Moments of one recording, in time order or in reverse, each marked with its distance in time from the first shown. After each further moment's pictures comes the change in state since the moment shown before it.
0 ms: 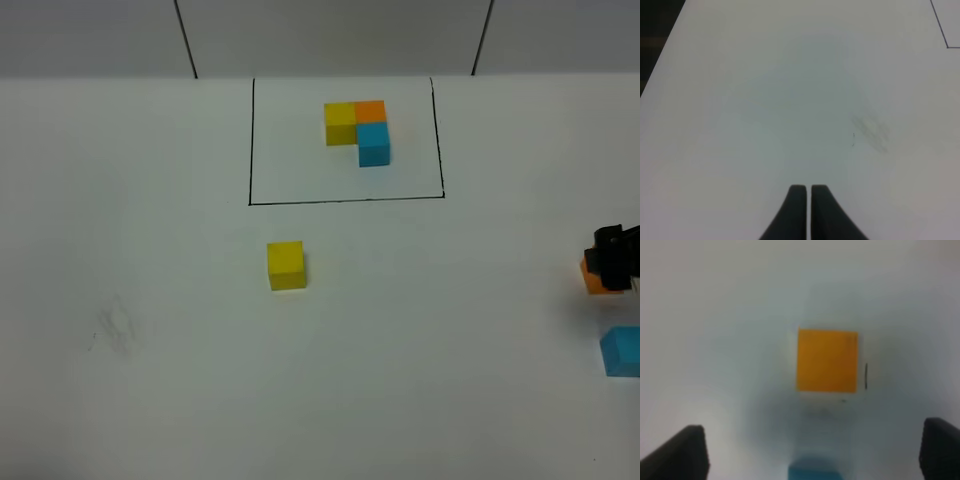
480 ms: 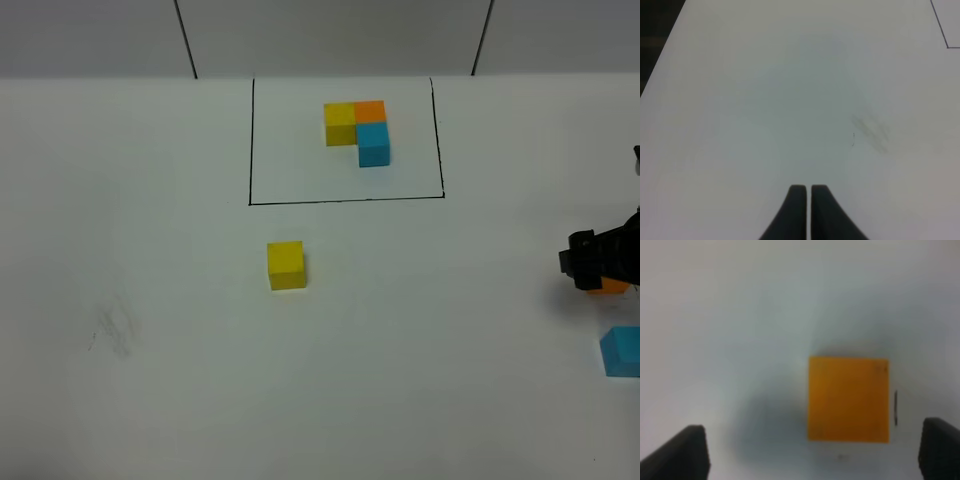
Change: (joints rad) left arm 0.000 0.000 0.000 0.000 0.000 0.000; right arm 0.000 0.203 -0.001 0.000 -0.173 0.017
